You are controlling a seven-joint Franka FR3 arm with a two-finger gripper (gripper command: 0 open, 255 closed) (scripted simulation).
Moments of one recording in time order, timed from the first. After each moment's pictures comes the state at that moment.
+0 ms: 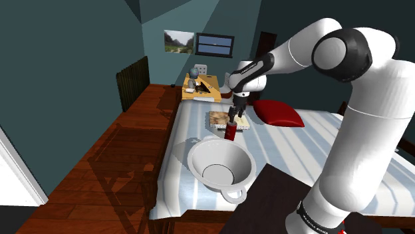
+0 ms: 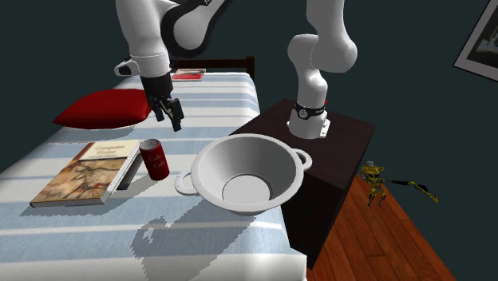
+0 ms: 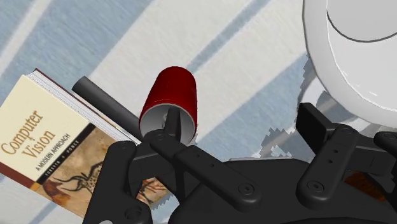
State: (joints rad) arm -0.17 0.17 -0.32 -2.13 0.08 2.28 -0.48
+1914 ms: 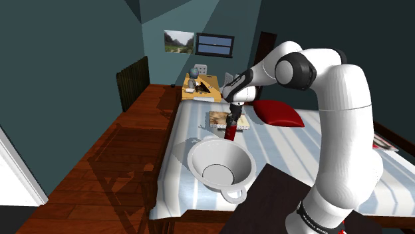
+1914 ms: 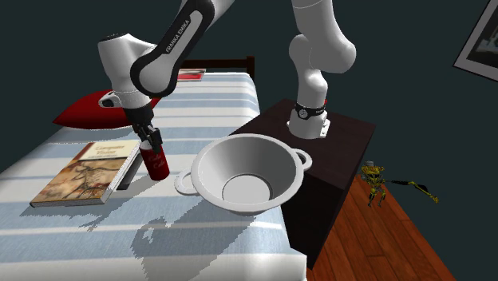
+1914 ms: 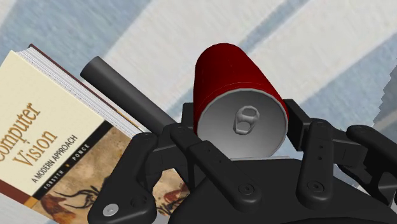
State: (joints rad) arm -0.27 0.51 -0.29 -1.89 0.20 2.37 -0.62
